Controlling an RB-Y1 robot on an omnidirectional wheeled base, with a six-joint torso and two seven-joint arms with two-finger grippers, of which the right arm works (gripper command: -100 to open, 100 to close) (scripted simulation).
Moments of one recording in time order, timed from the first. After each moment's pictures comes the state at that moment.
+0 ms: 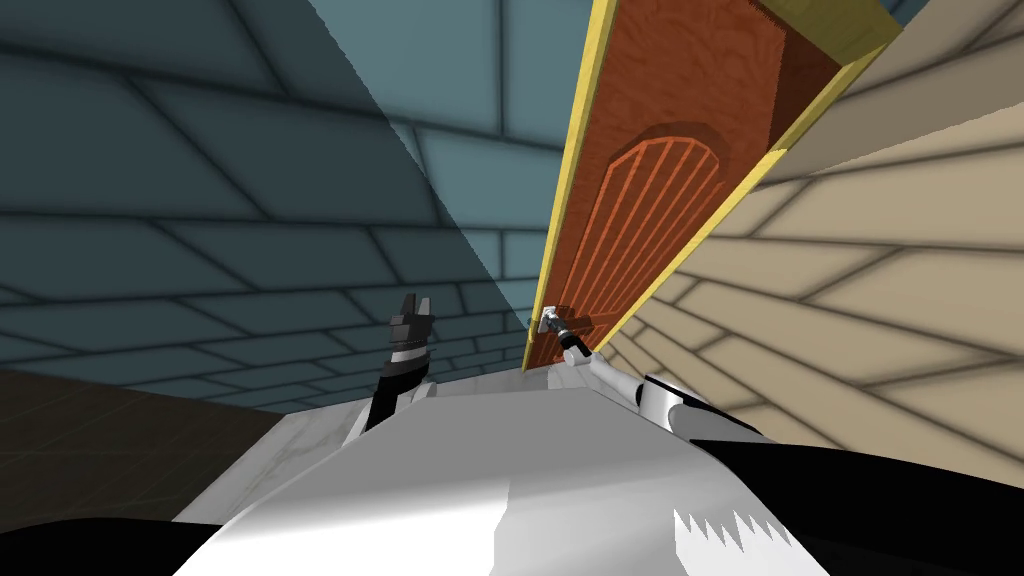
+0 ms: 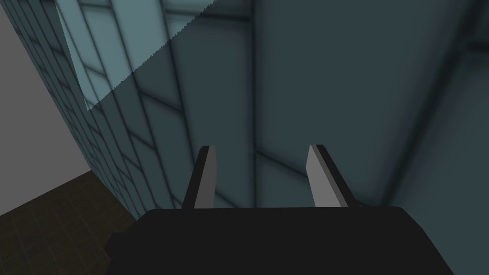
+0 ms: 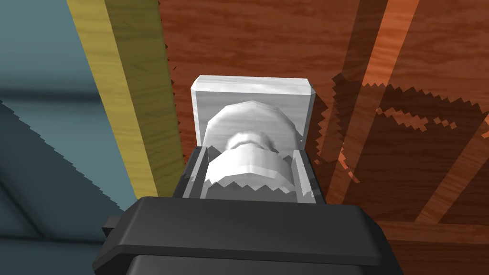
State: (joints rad) arm -0.32 -0.67 0.78 -0.97 -1.07 -0.65 -1.44
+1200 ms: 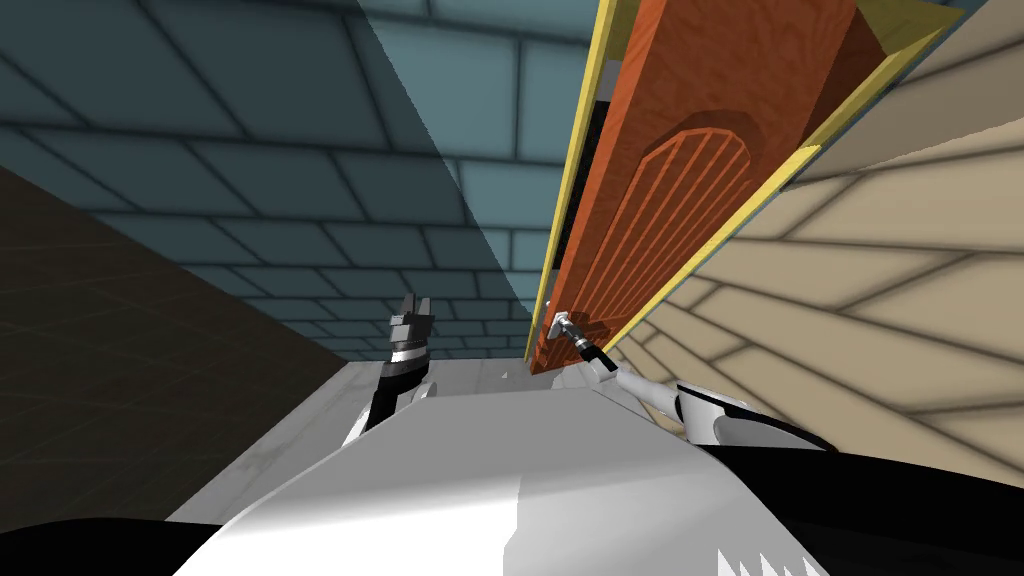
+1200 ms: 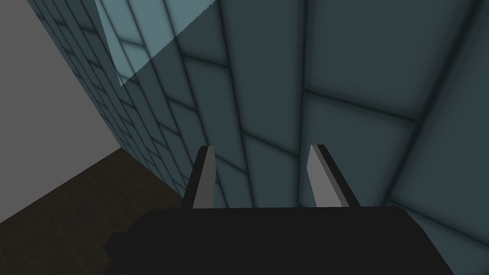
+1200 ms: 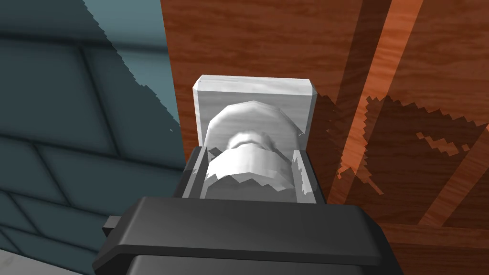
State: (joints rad) arm -0.25 -0.88 0.95 -1.00 -1.08 -0.83 -1.64
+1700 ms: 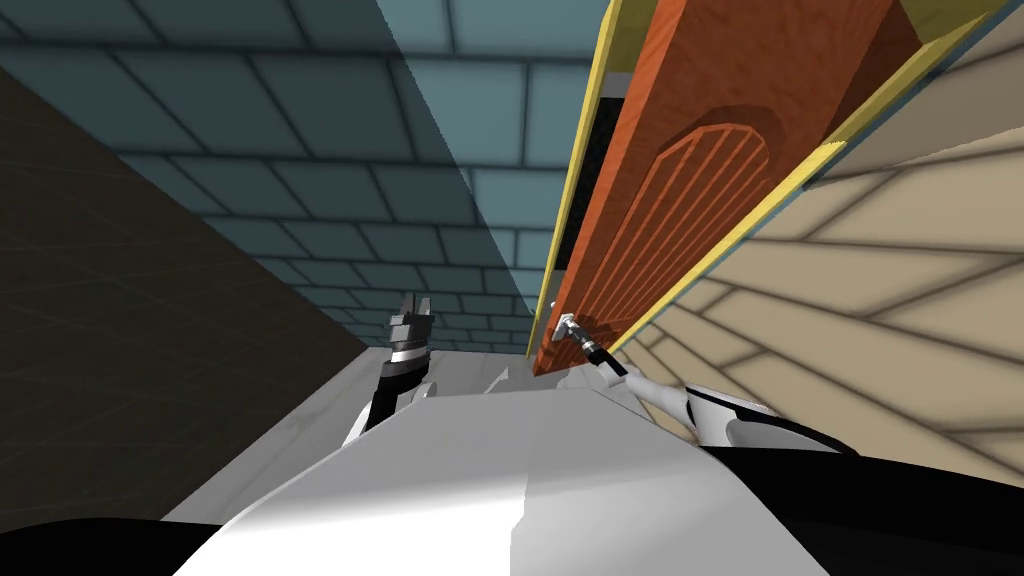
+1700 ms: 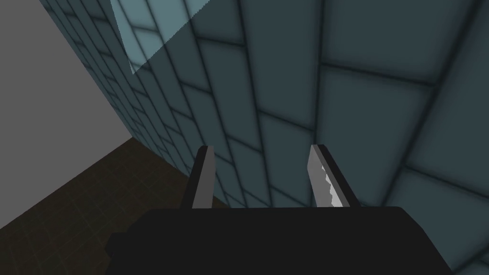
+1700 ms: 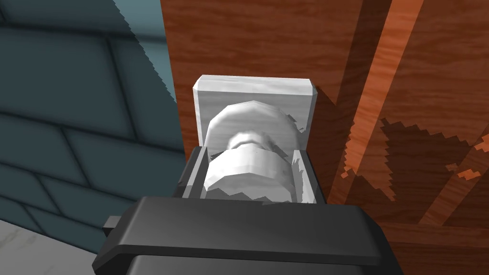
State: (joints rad) arm -0.23 -0.93 0.98 -0.97 -1.08 -0.89 -1.71
